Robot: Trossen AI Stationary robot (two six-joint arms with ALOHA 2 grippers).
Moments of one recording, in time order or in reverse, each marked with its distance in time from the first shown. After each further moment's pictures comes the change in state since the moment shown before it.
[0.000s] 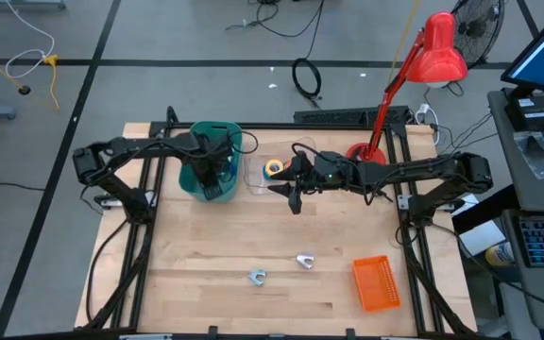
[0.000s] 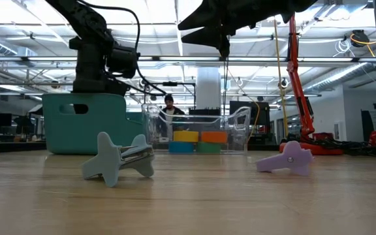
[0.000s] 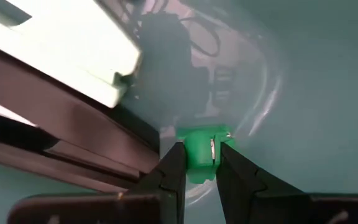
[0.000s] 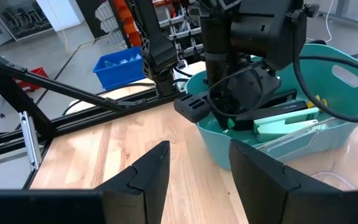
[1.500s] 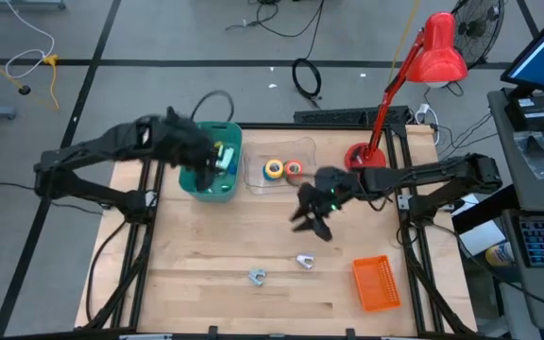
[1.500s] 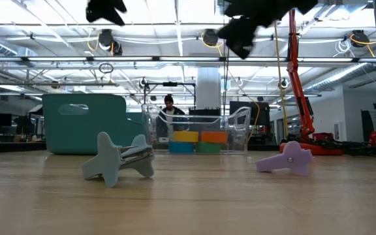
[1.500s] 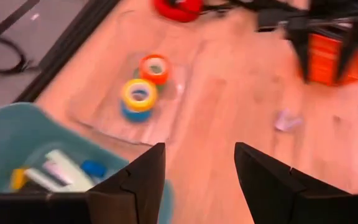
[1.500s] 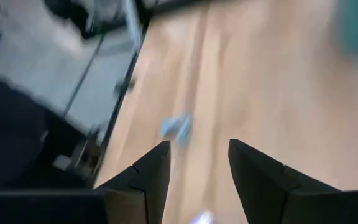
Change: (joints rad) left arm -0.278 -0.394 0.409 0.007 -0.101 -0.281; right arm 0.097 -0.074 0.001 -0.394 -0.392 -0.011
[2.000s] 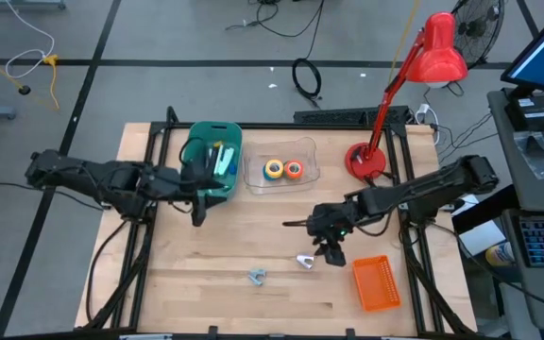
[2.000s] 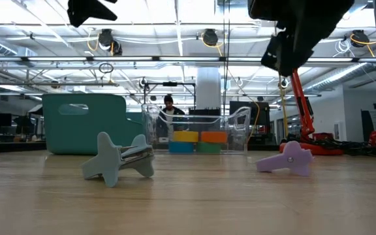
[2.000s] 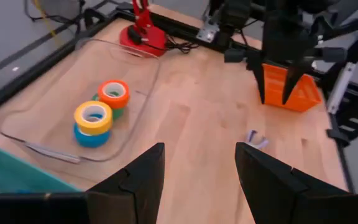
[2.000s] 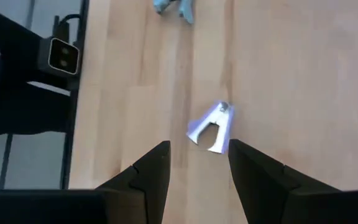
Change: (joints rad) left arm -0.398 -0.225 -0.433 0.459 -0.312 -0.180; right arm 0.210 0.049 -0.001 -0.322 0.127 0.081
